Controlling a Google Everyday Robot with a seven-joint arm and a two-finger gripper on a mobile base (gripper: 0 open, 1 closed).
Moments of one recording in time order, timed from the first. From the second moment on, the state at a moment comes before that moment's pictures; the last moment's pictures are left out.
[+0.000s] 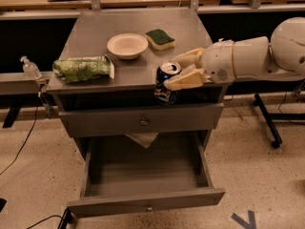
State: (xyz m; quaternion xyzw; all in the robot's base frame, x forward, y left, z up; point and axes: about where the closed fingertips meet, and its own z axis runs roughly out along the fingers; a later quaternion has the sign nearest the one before) arm 0.595 -0.077 0.908 -0.53 0.65 0.24 0.50
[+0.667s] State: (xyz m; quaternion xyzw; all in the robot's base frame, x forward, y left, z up) arm 0.591 -0.063 0.873 -0.53 0.67 0.28 0.43
